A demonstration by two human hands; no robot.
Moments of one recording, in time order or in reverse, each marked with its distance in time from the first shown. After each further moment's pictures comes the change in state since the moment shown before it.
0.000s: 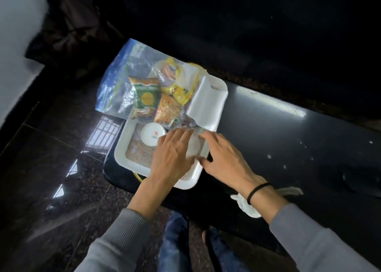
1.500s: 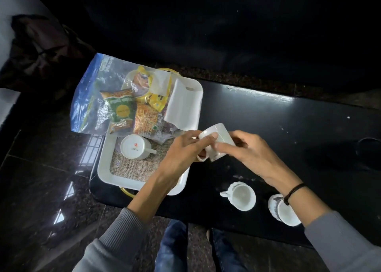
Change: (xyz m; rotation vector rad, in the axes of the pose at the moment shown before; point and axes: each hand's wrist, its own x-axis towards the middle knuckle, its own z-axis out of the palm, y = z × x) left_hand 0.026 0.060 -0.012 -1.178 -0.318 -0.279; right_hand -0.042 0.073 -0.046 0.670 0.082 0.397
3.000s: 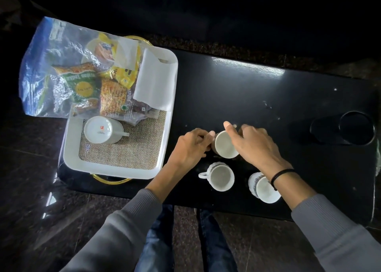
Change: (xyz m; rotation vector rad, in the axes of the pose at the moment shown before) left_hand 0.035 -0.058 0.077 0.279 -0.014 -0.035; right_hand -0.005 0.045 -0.026 -0.595 0.147 0.368
